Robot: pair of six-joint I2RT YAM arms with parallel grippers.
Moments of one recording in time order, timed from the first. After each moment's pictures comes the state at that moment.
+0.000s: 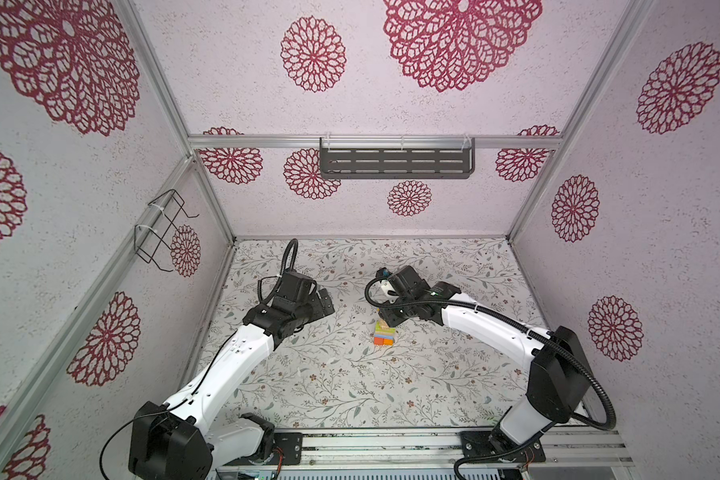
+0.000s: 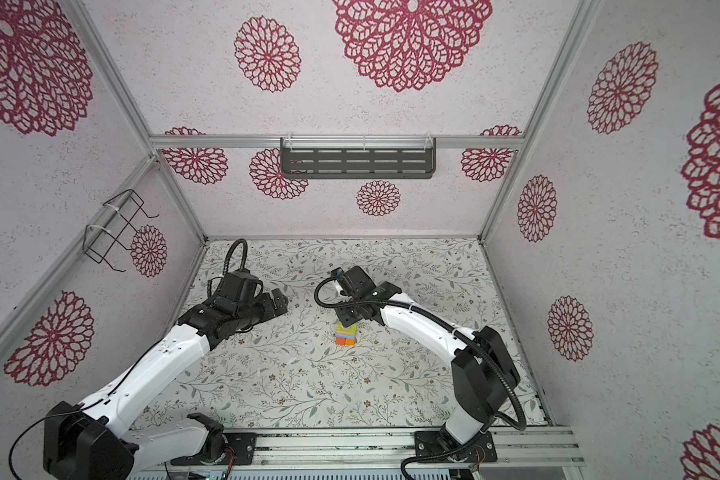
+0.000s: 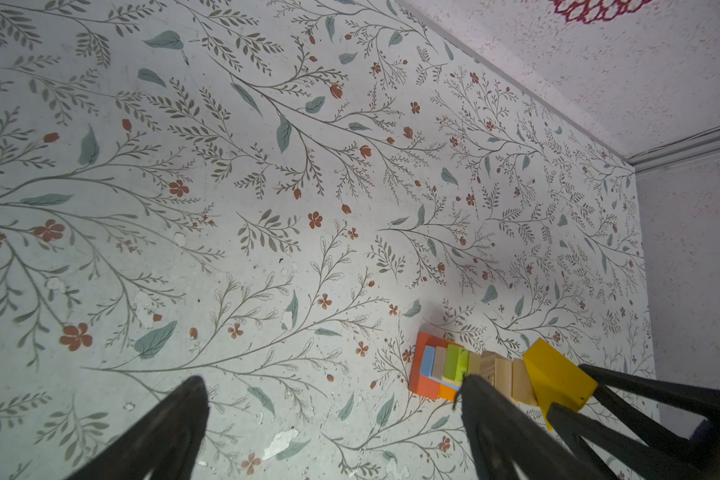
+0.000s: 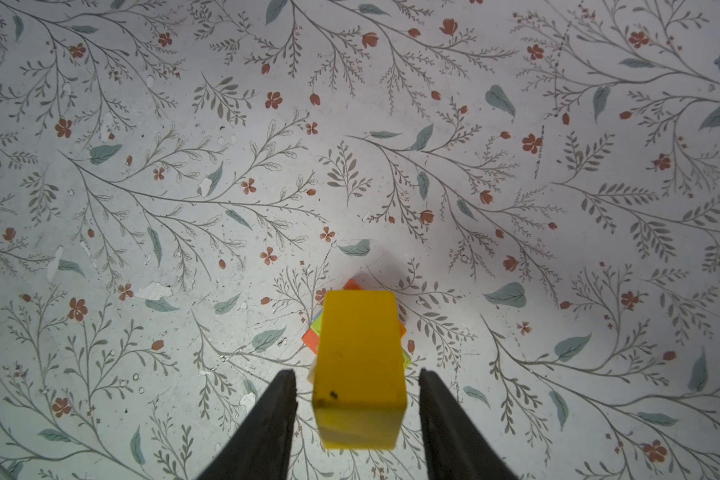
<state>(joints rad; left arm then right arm) -0.41 1.22 0.97 -0.59 -0.09 -0.72 0.76 1.63 1.31 -0.65 0.03 0.15</state>
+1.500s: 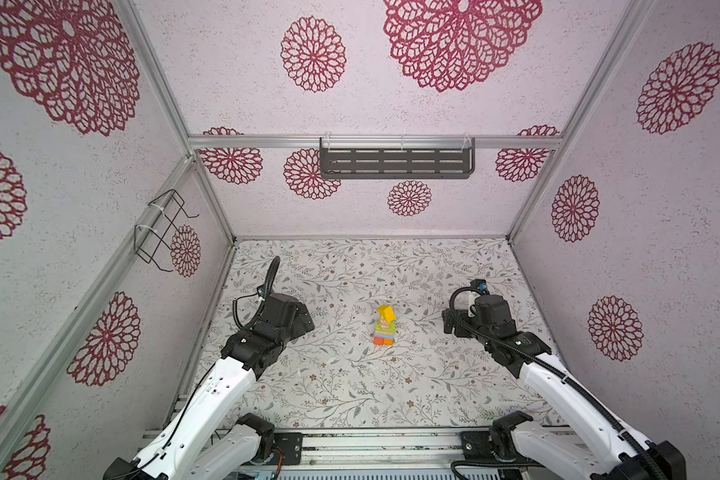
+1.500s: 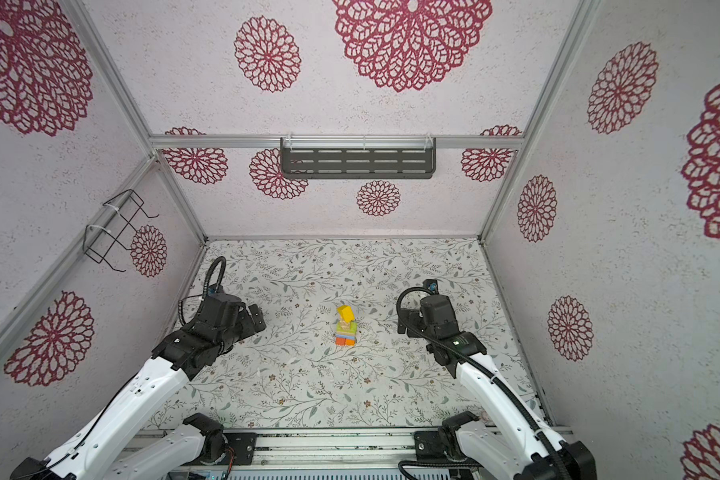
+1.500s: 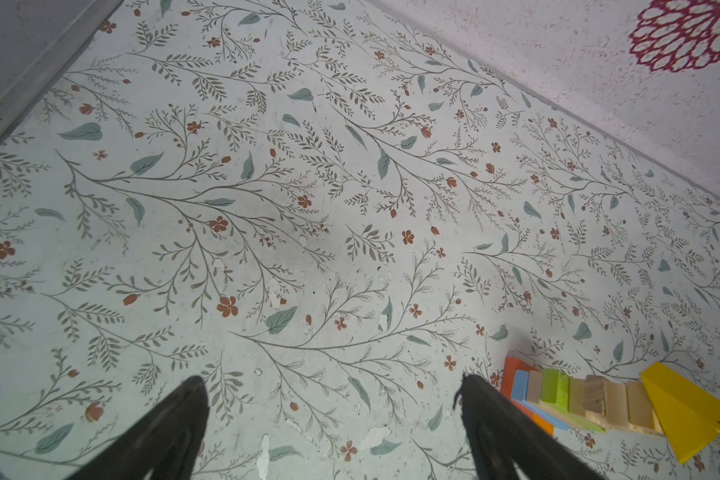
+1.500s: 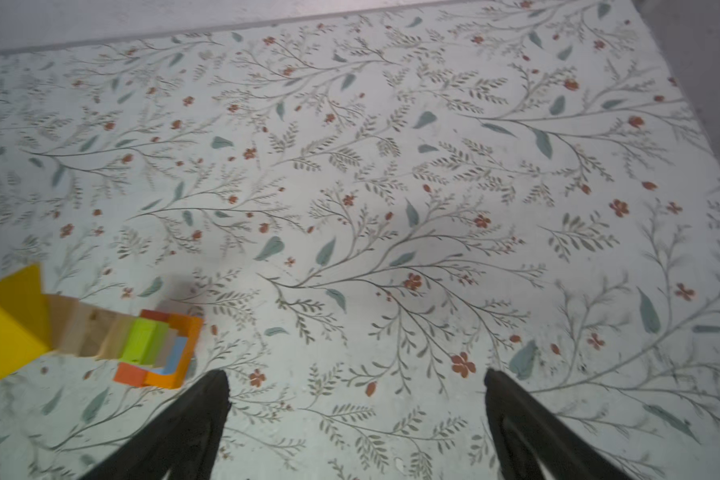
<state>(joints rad) -0.40 0.96 0.81 -0.67 -0.33 -0.71 0.36 0.96 0.65 -0.40 0.19 0.31</state>
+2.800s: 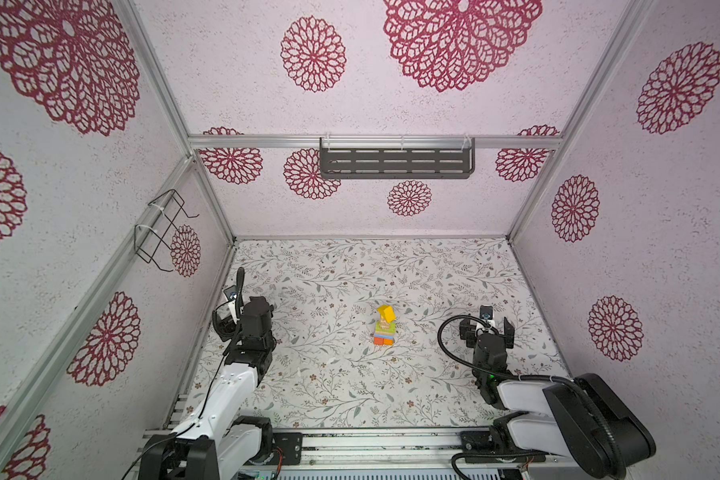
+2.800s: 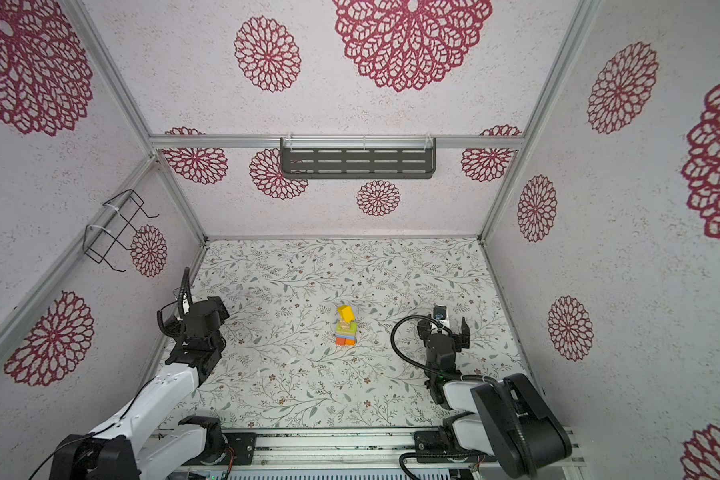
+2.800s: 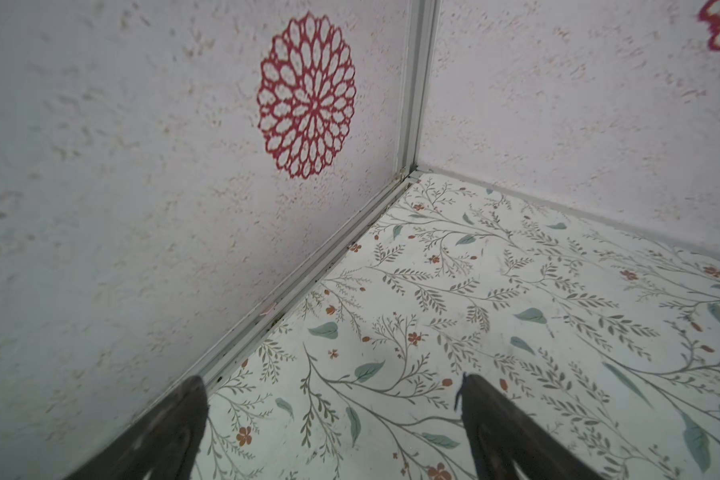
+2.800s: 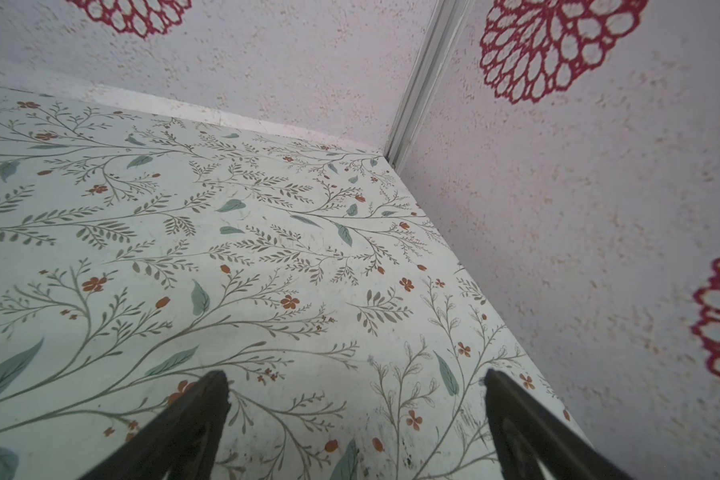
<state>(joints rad) -0.04 1.08 0.42 0.26 -0.74 -0.21 0.33 1.31 0.10 0.99 0.68 -0.15</state>
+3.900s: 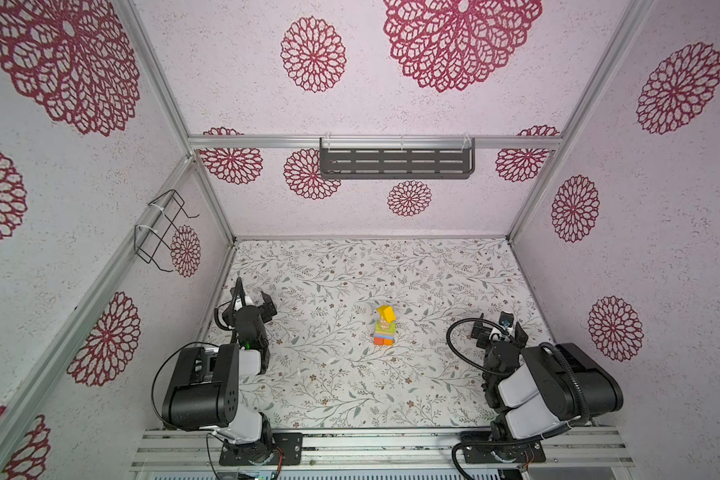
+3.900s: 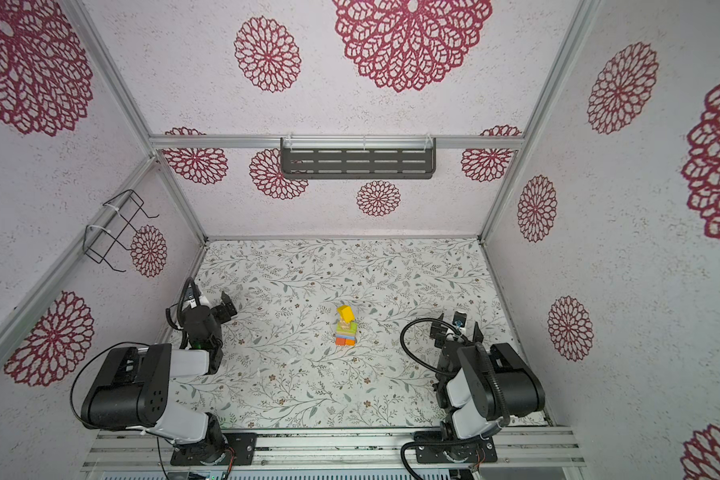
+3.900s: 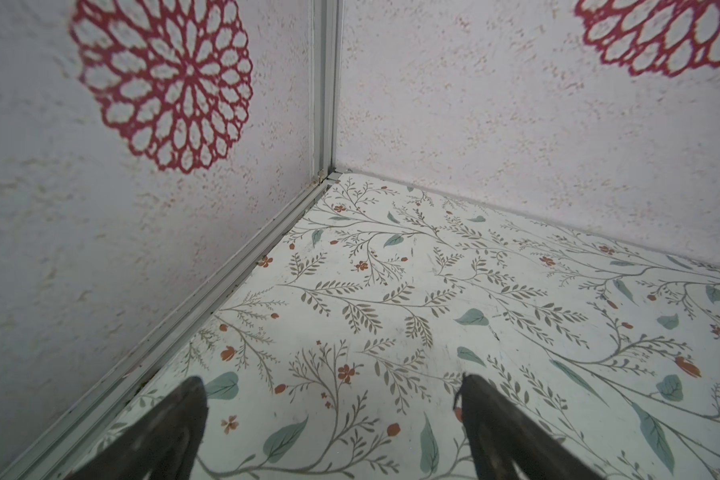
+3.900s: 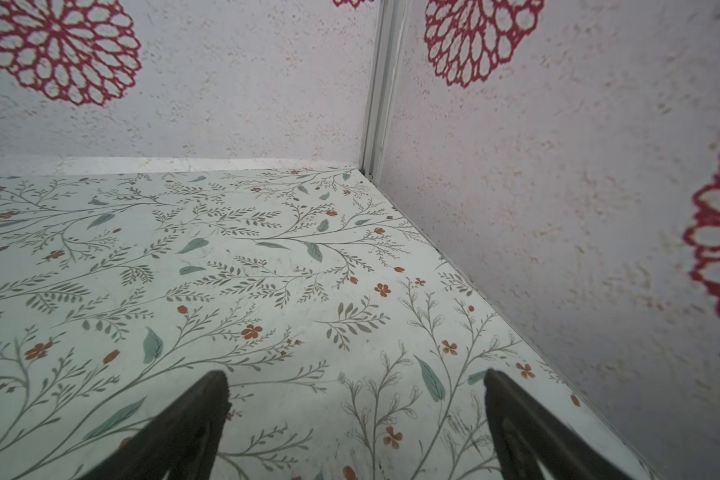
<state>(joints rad) 0.07 1.54 0.33 1.00 -0.35 -0.09 0.14 1.57 0.01 1.44 0.49 -0.03</state>
